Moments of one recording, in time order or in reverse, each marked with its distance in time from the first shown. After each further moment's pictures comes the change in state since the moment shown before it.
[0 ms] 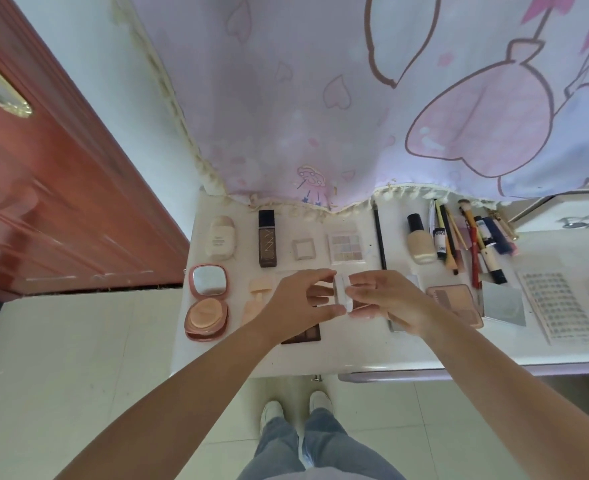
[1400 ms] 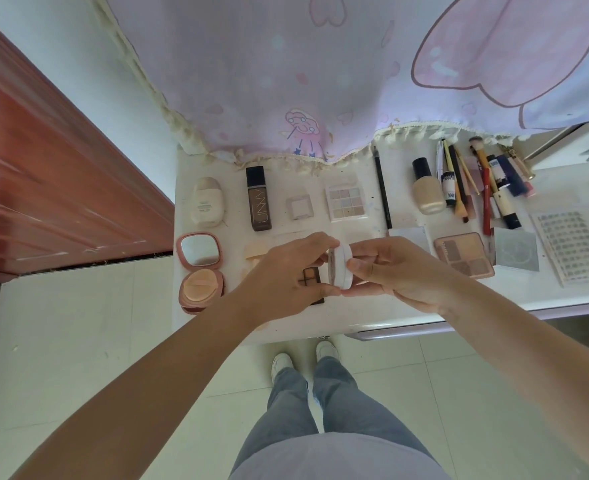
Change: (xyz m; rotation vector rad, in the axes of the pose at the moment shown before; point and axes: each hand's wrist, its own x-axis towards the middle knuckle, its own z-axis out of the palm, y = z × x) left_hand -0.001 -0.021 -0.018 0.406 -0.075 0.439; right_hand -0.016 -0.001 0.015 0.118 -0.172 -0.096
